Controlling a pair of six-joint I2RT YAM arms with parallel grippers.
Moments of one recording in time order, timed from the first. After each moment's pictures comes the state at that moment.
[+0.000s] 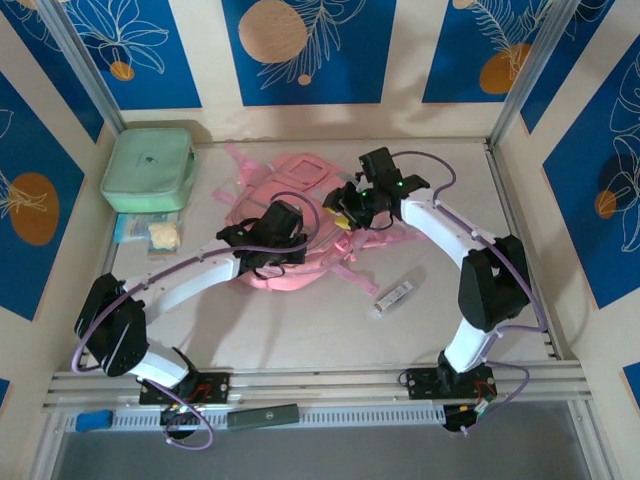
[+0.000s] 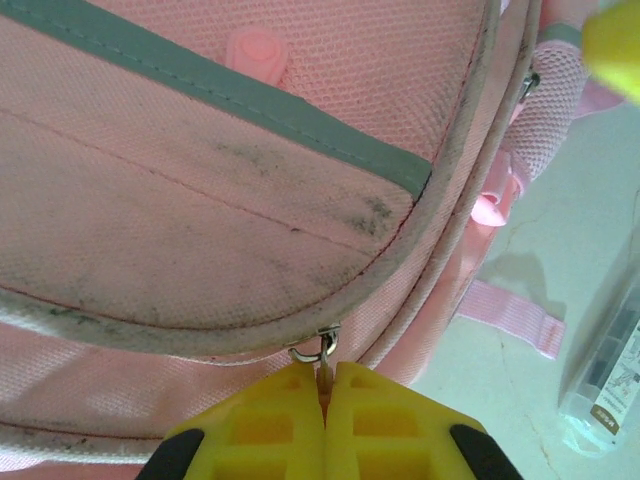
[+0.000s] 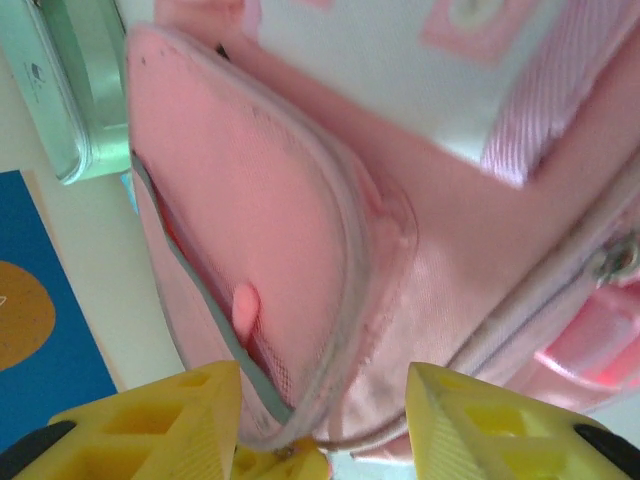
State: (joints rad) left arm -0.78 1.48 1.11 -0.54 -0.07 -0.60; right arm 0.46 1.71 1.37 -0.59 -0.50 1.03
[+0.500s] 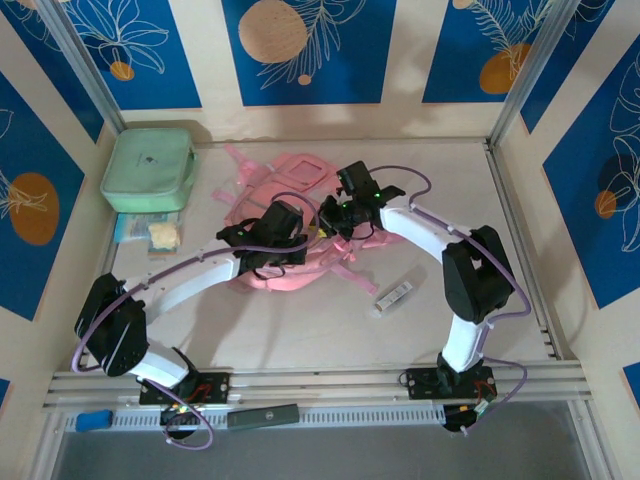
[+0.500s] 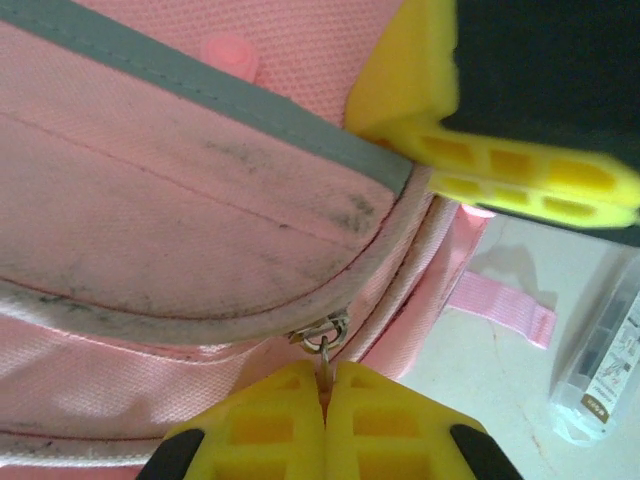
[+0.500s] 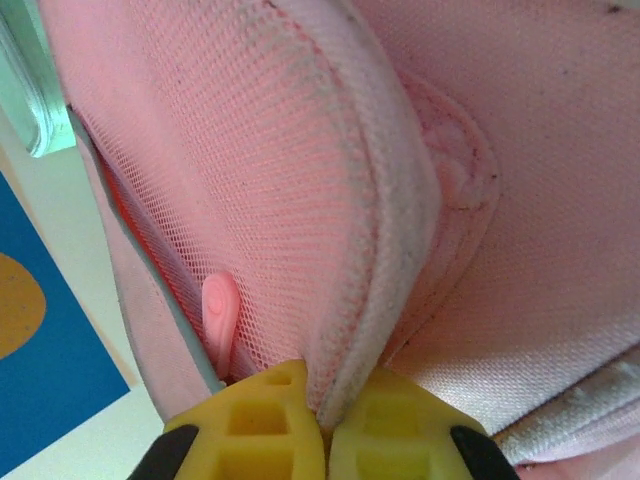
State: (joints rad) left arm -0.77 1.48 1.10 -0.55 -0.05 -0.59; right arm 0.53 1.80 1.36 -0.51 -0.53 1.11
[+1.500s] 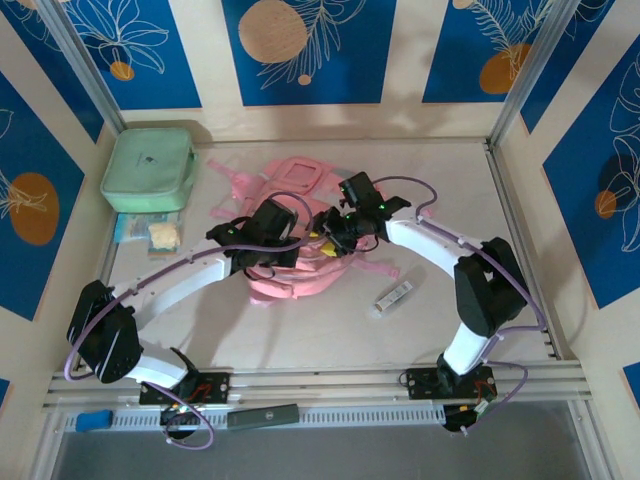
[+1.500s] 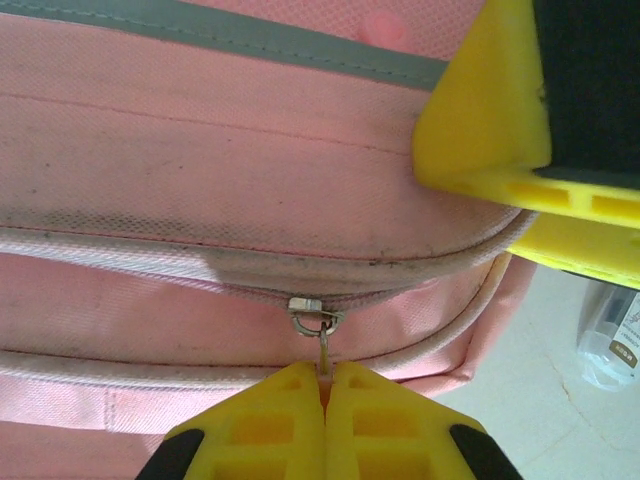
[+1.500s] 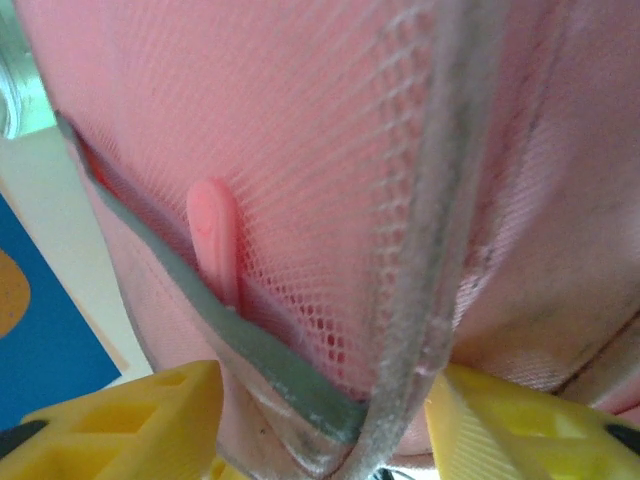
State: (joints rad) left arm -0.74 1.43 1.10 -0.64 -0.01 -0.50; right arm 0.58 1.70 1.24 -0.50 -0.50 1.20
